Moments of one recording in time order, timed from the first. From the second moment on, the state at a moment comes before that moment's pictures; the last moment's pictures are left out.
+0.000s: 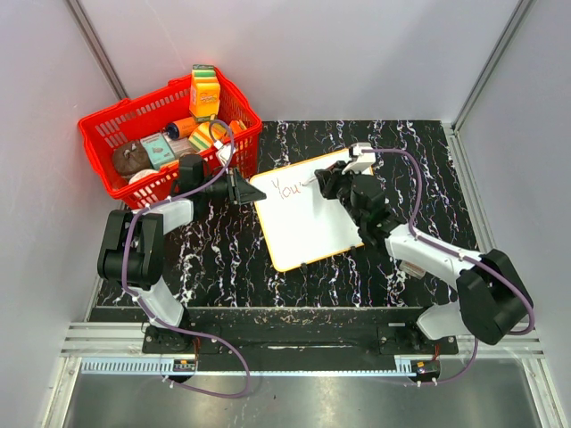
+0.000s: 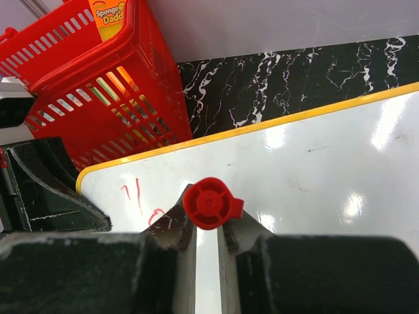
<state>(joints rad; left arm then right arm) -0.13 1.71 0.90 0.42 1.11 -0.39 0.62 1.38 0.81 0.52 0.22 0.42</state>
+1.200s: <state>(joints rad) -0.13 1.71 0.90 0.42 1.11 -0.39 0.62 1.37 0.79 0.52 0.22 0.42</state>
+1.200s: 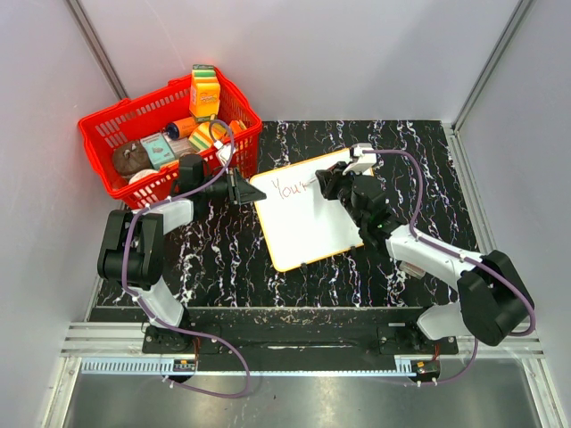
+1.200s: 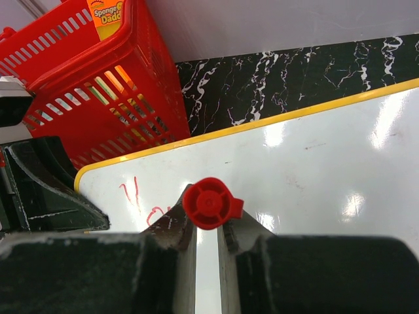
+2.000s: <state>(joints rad) -0.13 1.71 0.90 0.42 1.11 -0.39 0.61 1.38 0.80 0.52 0.25 0.42</state>
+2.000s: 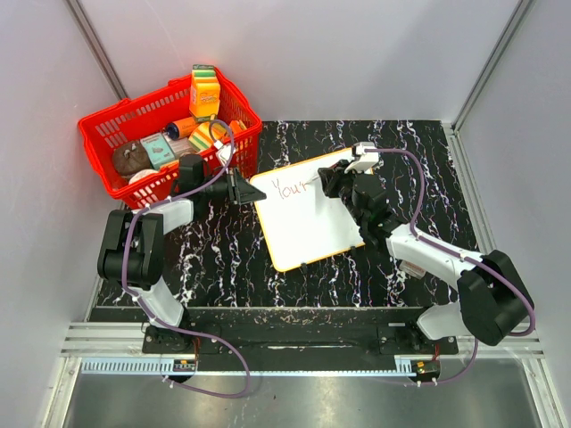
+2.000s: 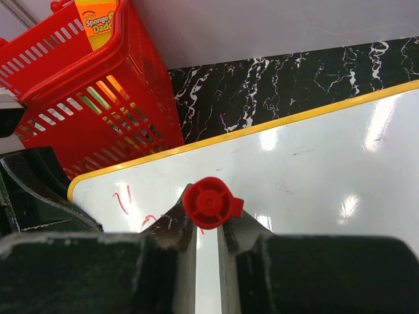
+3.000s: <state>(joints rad) -0.13 1.71 0.90 0.42 1.11 -0.39 0.61 1.29 0.76 0.52 0.24 0.43</state>
